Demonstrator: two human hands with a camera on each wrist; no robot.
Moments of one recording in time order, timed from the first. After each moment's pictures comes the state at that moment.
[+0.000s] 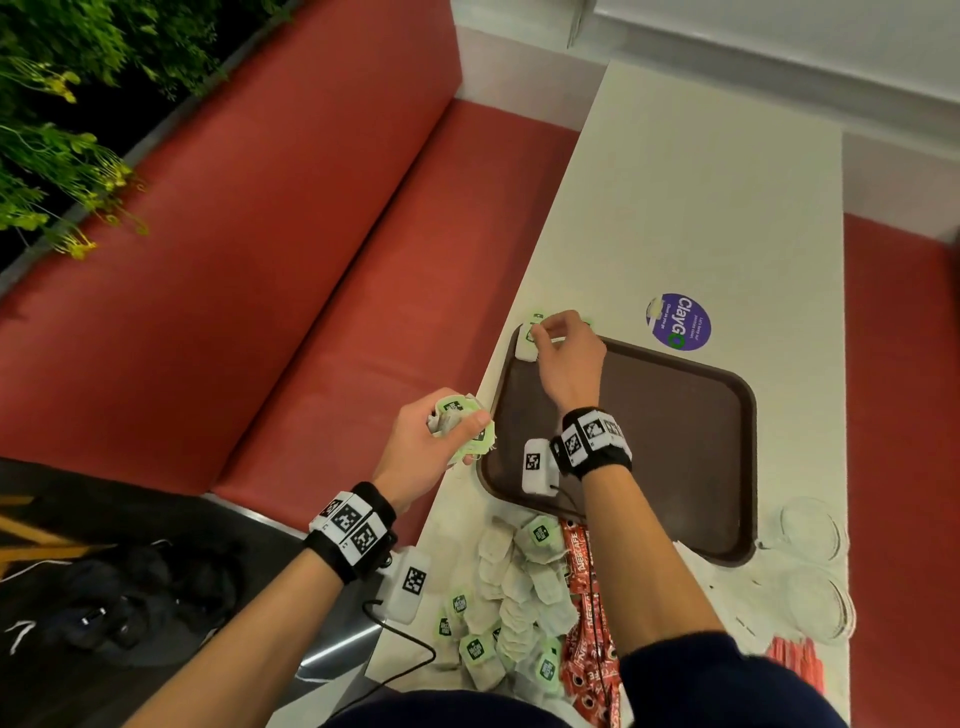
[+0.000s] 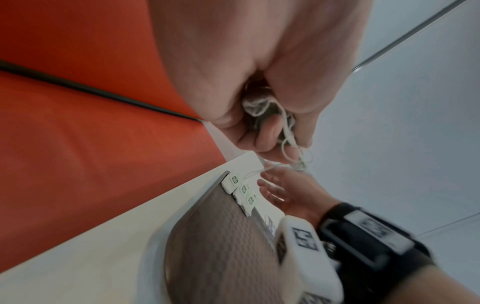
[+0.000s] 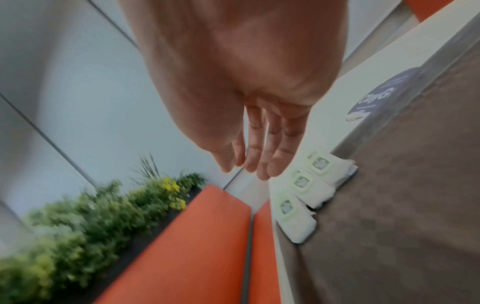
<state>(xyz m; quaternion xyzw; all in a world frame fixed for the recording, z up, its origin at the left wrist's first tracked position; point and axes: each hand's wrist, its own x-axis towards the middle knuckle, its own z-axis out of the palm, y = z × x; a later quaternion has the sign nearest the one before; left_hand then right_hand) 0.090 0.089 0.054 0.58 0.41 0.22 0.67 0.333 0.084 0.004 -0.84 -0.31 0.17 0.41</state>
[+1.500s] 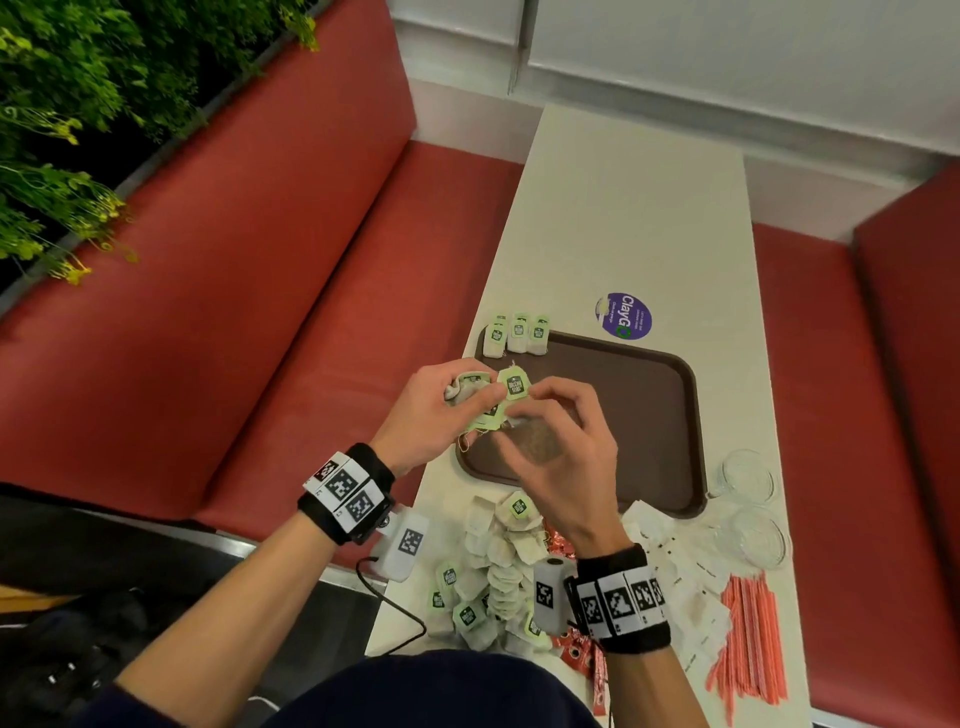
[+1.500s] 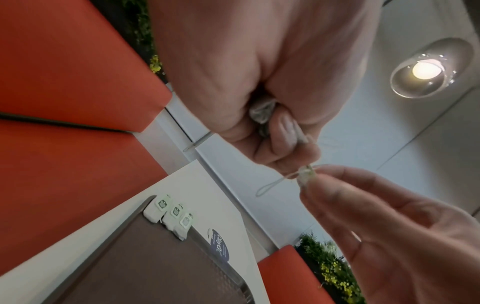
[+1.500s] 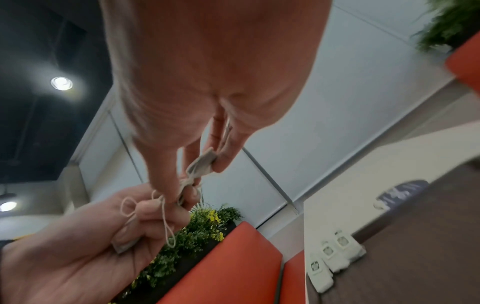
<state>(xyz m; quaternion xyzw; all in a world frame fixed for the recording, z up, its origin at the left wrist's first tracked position) 0.100 0.071 0.121 0.73 0.25 0.19 0.61 0.222 -0.094 0.117 -0.72 -0.50 0.00 0.49</state>
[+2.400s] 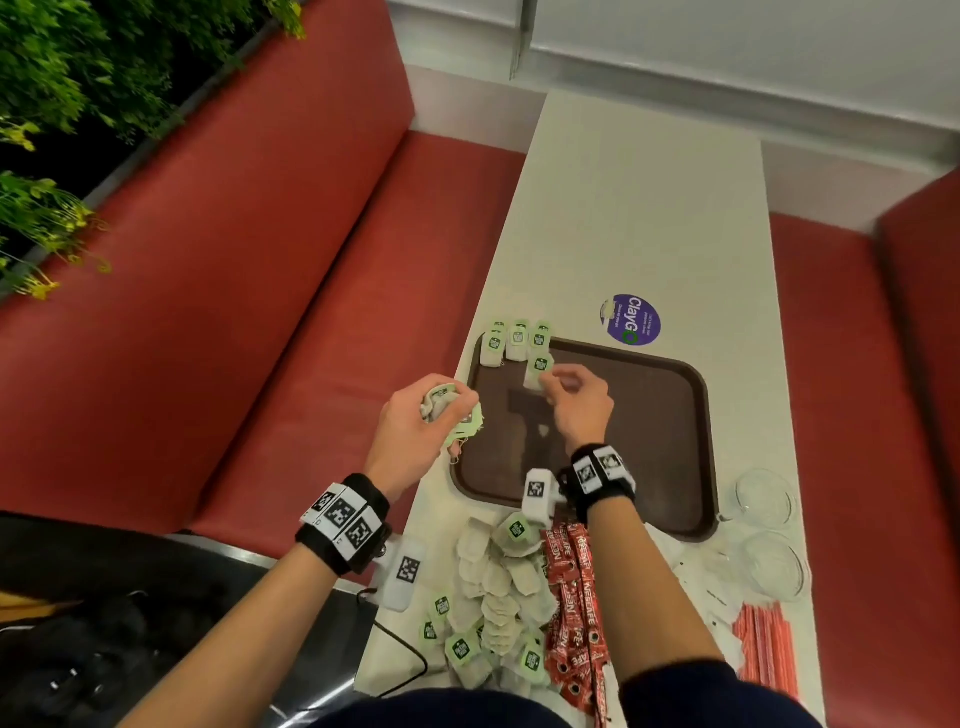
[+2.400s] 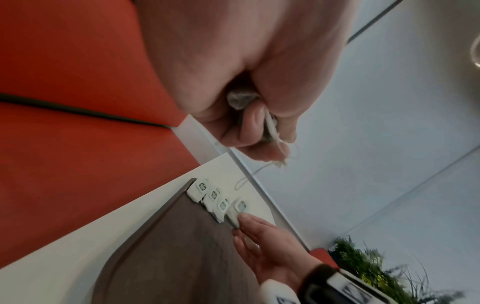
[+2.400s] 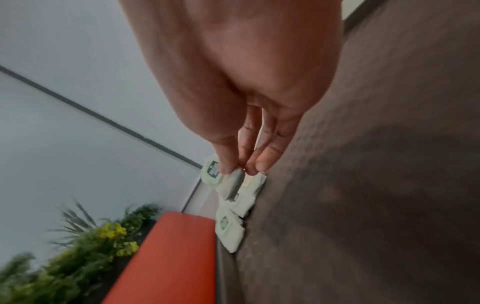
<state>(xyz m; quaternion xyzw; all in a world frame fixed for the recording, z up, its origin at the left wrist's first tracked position) 0.115 0.085 0.080 0.67 0.38 0.22 0.59 0.351 0.001 -0.017 -0.83 -0.14 0.22 0.49</state>
